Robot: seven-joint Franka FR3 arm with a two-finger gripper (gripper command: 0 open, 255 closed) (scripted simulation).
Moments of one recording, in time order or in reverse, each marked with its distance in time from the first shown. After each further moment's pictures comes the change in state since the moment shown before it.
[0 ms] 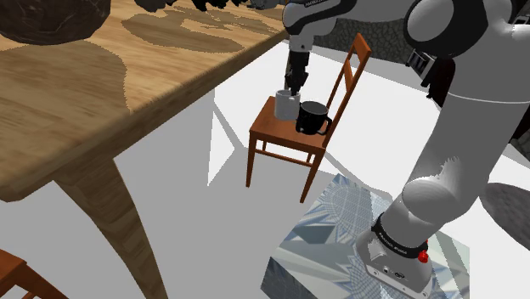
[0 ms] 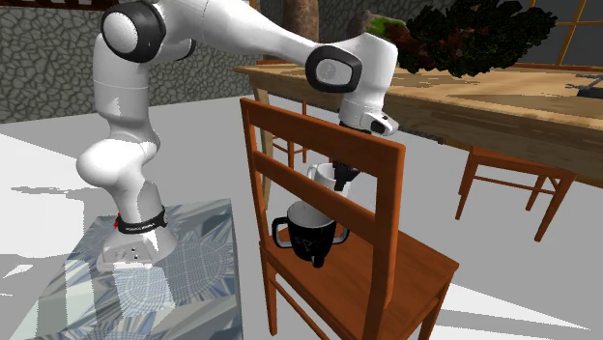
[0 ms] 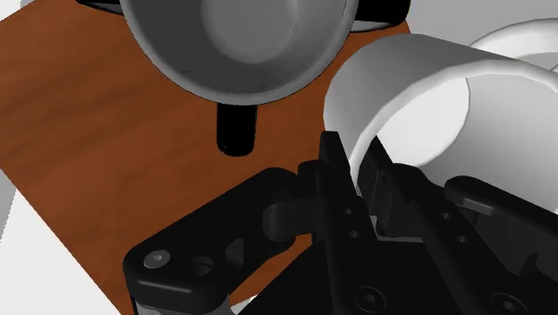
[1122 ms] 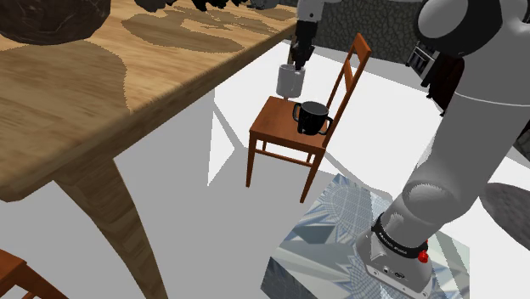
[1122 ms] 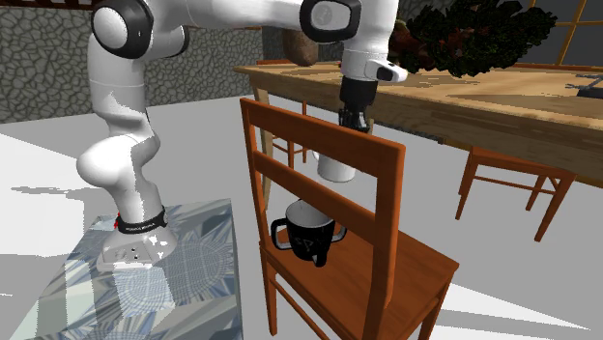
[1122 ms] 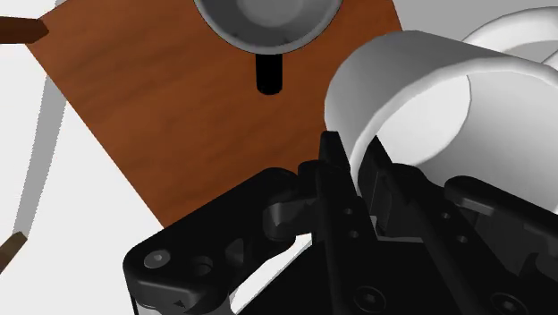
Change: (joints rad) arm 0.004 -0.052 -0.017 0.167 0.001 -0.125 -0.014
